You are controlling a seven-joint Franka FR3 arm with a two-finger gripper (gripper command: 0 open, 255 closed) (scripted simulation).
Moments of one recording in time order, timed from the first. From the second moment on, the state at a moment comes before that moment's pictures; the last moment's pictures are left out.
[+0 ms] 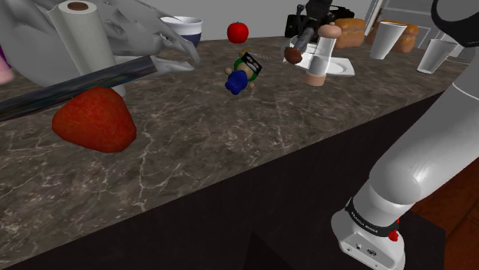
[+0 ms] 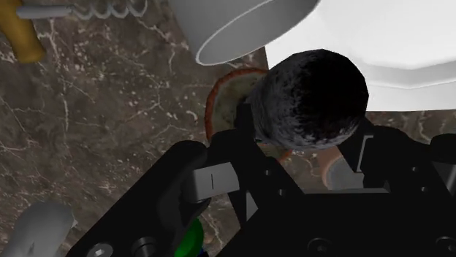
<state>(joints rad) -0.24 -0.06 -0.32 -1.55 0.18 1.46 -2.48</state>
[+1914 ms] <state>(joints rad) -0.34 -0.04 -0.43 -1.69 0.17 1.58 -2.70</state>
